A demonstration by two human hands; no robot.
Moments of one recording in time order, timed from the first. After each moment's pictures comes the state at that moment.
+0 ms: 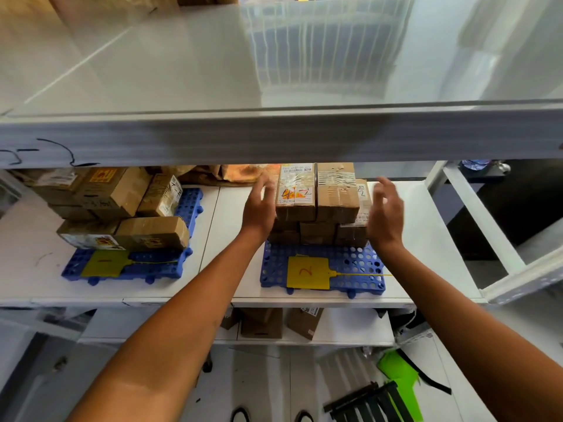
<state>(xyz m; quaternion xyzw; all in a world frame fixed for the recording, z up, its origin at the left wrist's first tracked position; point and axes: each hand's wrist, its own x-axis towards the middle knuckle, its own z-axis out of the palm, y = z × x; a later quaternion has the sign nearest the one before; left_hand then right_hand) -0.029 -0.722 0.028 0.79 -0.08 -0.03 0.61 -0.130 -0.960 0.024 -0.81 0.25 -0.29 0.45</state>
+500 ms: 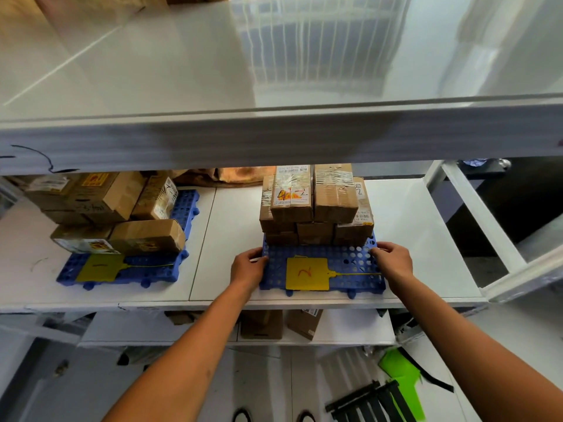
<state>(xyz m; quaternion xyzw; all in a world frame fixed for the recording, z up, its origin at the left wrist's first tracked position) -0.085 -0.676 -0.076 0.82 0.08 -0.18 0.54 -0.179 -1.001 -0.080 -0.73 0.42 -0.06 0.53</state>
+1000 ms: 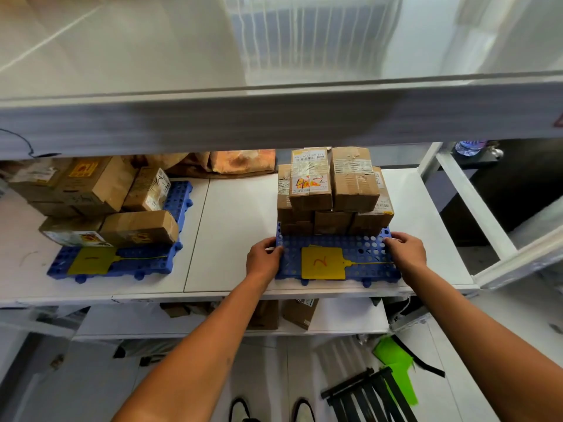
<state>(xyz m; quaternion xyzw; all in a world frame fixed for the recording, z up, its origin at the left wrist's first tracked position) -0.101 -0.719 -0.077 0.84 0.03 -0.16 0.52 -0.197 -1.040 -0.085 -0.74 0.43 -0.08 0.50</state>
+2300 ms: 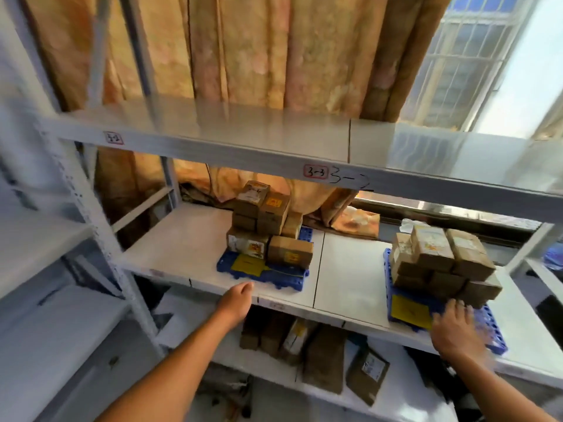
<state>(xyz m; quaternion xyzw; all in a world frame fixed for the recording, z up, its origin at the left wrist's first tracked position) -0.154 -0.314 0.016 0.89 0.08 -0.13 0.43 -0.247 -0.794 0.002 -0.94 0.33 -0.04 0.10</state>
